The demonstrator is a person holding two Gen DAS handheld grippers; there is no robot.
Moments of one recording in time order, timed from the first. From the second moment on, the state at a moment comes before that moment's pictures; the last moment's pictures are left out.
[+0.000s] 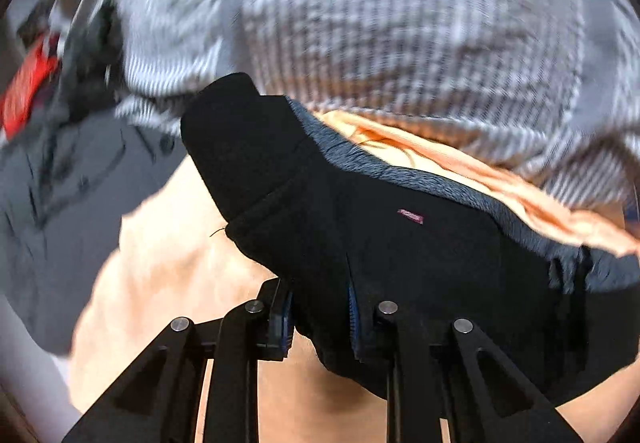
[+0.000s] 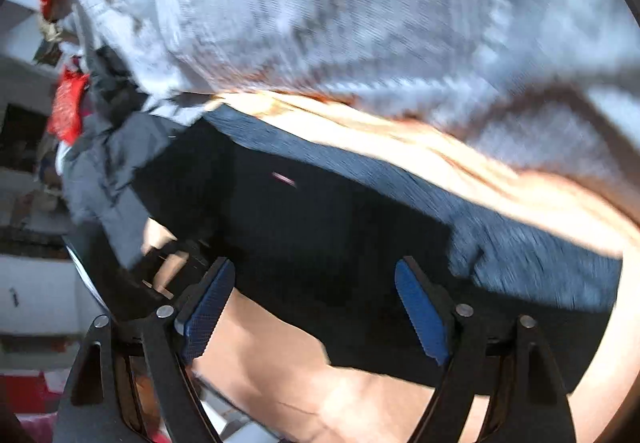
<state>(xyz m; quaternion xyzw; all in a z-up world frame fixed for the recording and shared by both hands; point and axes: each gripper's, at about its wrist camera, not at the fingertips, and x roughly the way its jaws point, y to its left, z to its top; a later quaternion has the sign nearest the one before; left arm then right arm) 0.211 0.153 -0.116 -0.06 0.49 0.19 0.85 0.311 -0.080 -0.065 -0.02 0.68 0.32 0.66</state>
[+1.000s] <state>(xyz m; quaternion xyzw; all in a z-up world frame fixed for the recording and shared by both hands) 0.207 0.093 -0.074 0.04 0.45 0.11 0.88 0.319 0.025 -0.087 -0.05 0.72 0.42 0.55</state>
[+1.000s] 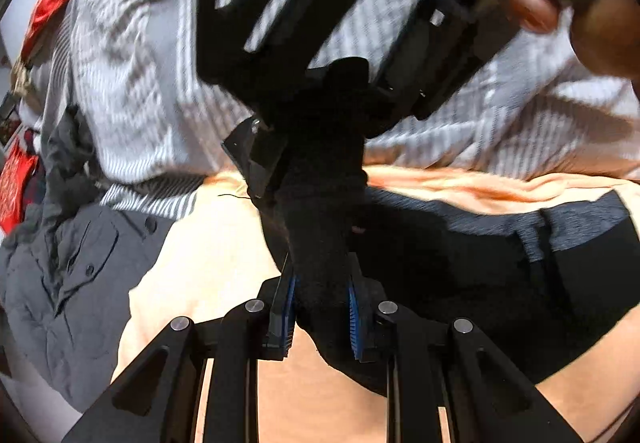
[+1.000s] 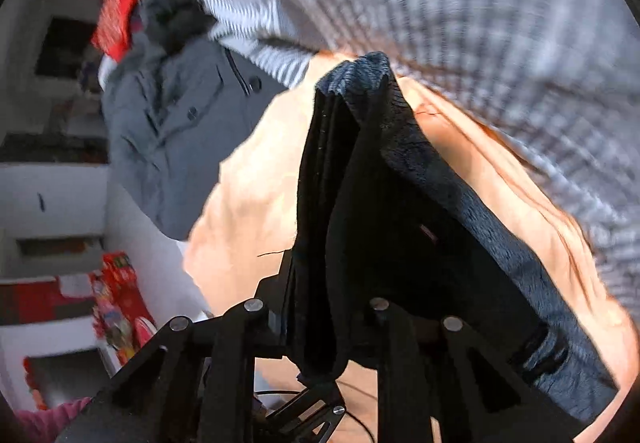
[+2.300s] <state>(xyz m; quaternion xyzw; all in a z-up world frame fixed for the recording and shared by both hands) 0.178 -0.230 -0.103 0.33 0.52 -0.16 0.77 0.275 -0.426 -0.174 0.36 0.66 0.23 0.61</state>
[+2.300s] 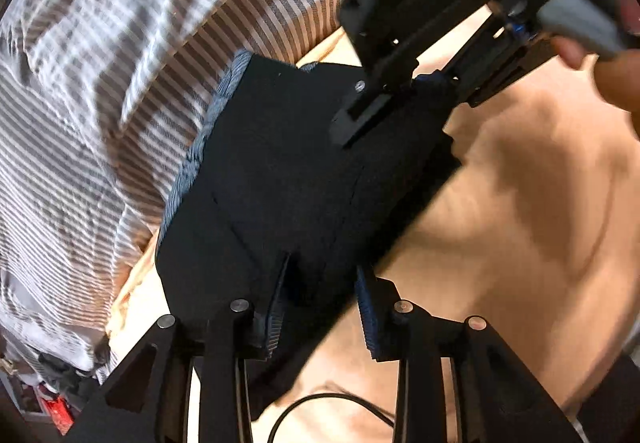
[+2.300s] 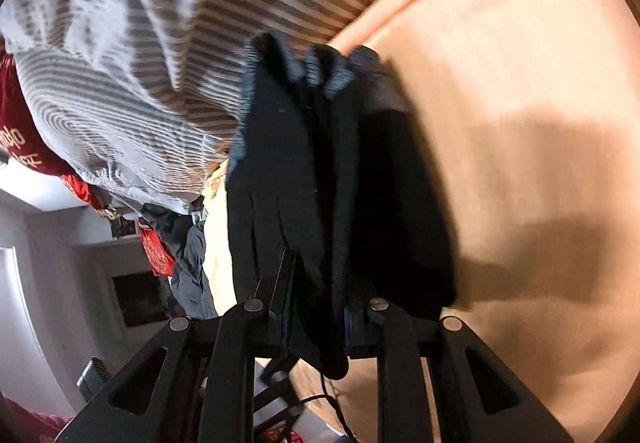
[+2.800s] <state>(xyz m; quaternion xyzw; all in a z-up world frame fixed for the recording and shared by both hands) 0.206 -0.048 -0.044 -0.17 0.64 -0.06 0.75 0.313 -0.433 -0.107 0.25 0.63 0.21 0.71</state>
